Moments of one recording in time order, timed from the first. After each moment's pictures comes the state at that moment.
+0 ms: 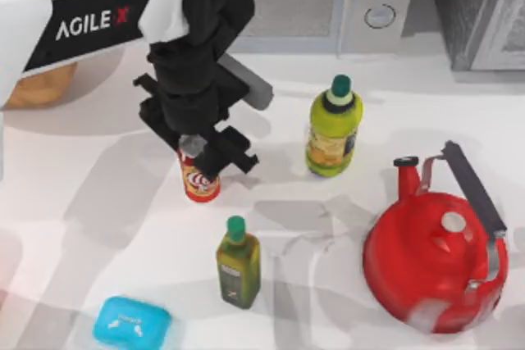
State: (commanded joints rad) left arm -0.51 2.15 1.67 -1.08 0.00 0.30; right arm 0.00 0.00 0.00 0.00 0.00 0.00
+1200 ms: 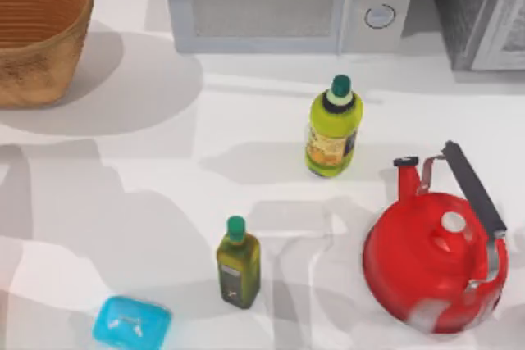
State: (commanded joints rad) left arm 0.36 1.99 1.55 -1.12 0.00 0.44; right arm 0.00 0.00 0.00 0.00 0.00 0.00
